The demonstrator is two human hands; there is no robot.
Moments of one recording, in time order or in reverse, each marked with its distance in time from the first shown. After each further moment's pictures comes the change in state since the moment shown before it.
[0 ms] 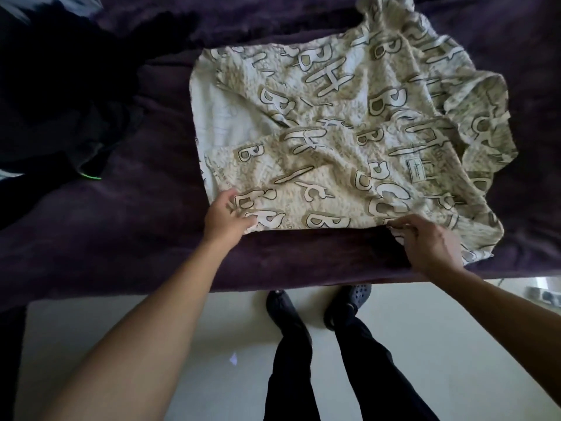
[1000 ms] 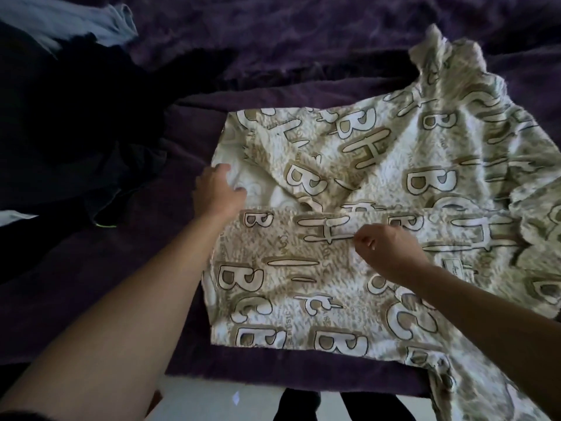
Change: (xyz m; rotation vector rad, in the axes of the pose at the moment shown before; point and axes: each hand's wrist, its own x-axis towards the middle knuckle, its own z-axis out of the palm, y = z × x) left_hand 0.162 0.090 -0.049 0.583 0.223 0.050; right_hand 0.135 -0.149 0.014 -0.040 -0.345 -0.404
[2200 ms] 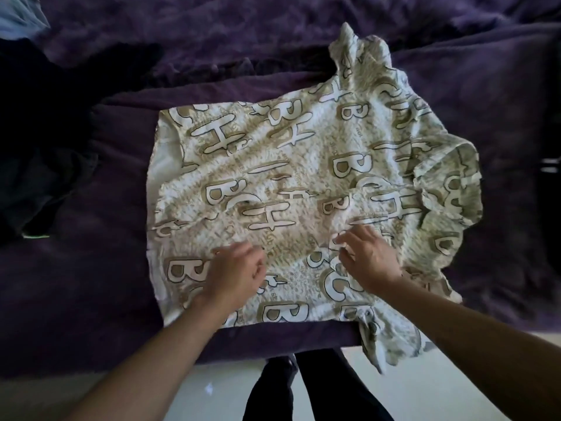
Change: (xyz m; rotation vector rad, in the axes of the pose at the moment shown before) left_hand -0.159 0.028 0.055 0.136 -0.255 0.666; right_hand -0.073 0.068 0.000 -0.096 0.240 -0.085
